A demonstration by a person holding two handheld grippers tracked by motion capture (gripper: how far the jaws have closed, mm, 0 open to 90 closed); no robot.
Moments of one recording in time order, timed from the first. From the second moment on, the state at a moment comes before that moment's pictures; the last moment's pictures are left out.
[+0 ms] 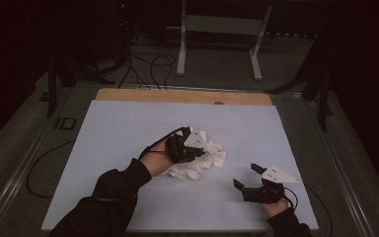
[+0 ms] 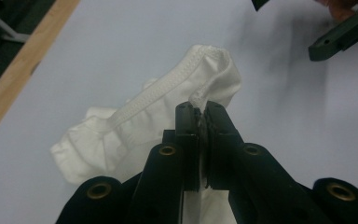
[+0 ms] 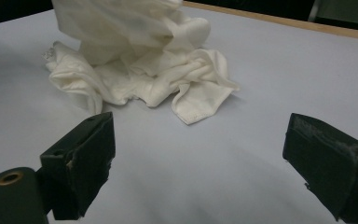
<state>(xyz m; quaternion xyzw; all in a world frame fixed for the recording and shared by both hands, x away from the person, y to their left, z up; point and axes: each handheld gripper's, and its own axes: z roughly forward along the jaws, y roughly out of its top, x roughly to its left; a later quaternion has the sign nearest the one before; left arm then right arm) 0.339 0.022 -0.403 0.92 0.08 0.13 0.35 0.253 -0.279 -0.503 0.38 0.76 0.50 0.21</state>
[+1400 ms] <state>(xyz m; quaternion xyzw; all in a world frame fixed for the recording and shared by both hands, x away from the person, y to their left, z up) 0.322 0.102 -0.363 0.89 0.14 0.16 0.41 0.360 -0.136 -0.471 0.33 0.83 0.43 0.11</state>
